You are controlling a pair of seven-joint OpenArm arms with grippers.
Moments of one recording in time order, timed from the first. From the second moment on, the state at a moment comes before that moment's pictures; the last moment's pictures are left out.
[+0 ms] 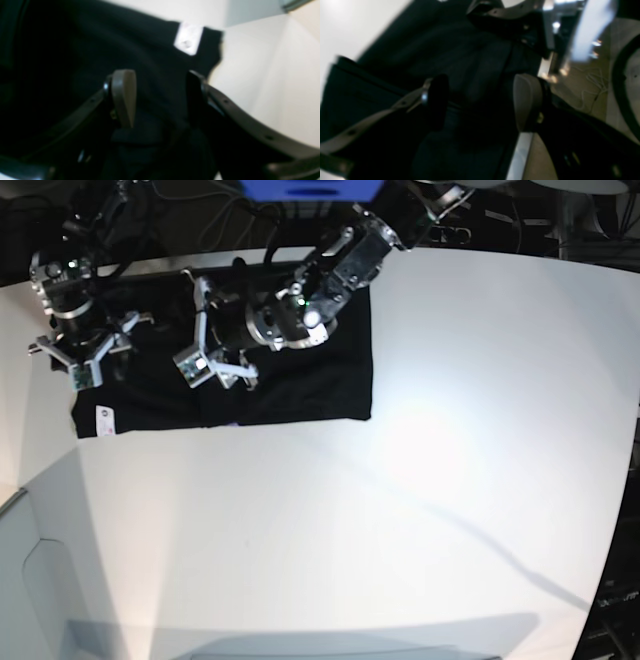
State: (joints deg) left arm 0.2 1.8 41.7 95.0 -17.7 -22.7 43.6; right arm -18.4 -1.0 35.0 113.7 -2.4 39.5 -38.5
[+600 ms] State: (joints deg) left arm 13.7 -5.7 -14.0 110.4 -18.7 -23.6 43.9; right arm -12.3 0.8 43.9 98.8 -2.2 39.5 -37.8
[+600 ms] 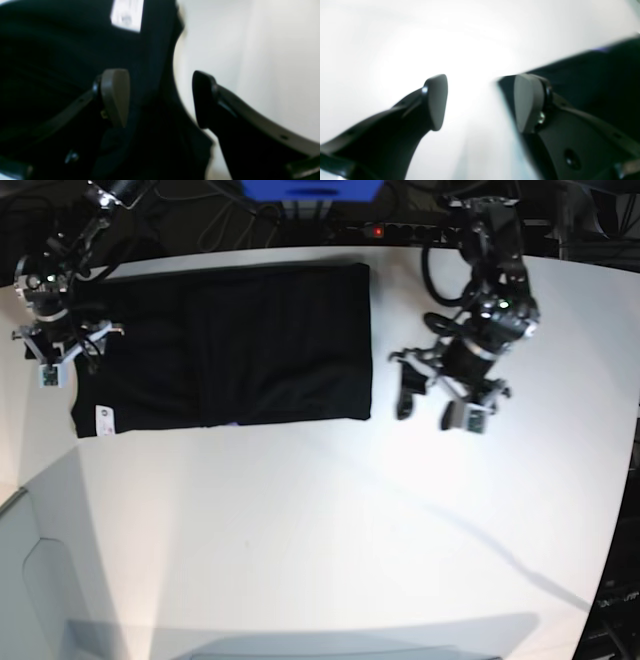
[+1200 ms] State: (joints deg) left arm 15.4 -7.3 -24.4 100.2 -28.2 -23.6 43.9; right arm -9.4 5.0 43.7 84.4 1.8 39.2 -33.4
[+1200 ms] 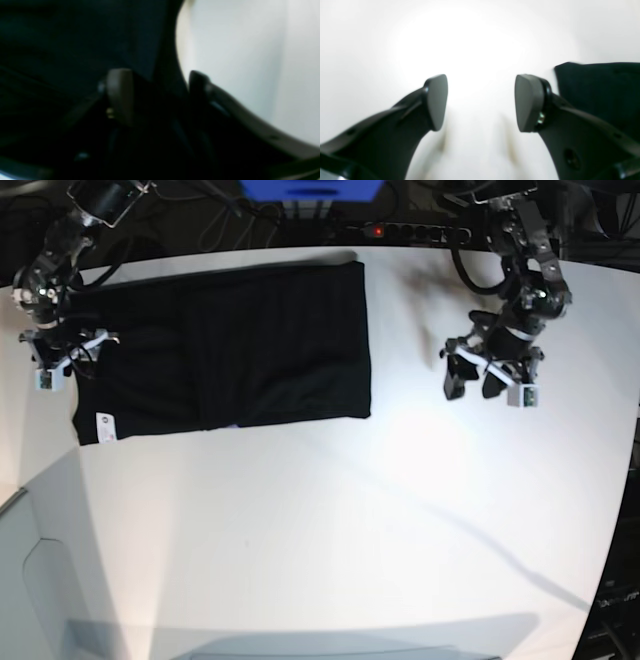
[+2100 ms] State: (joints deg) left arm 14.6 -5.9 -10.1 94.8 -29.1 -23.4 43.3; right arm -20.2 -3.6 28.0 117.2 -2.5 39.5 -37.9
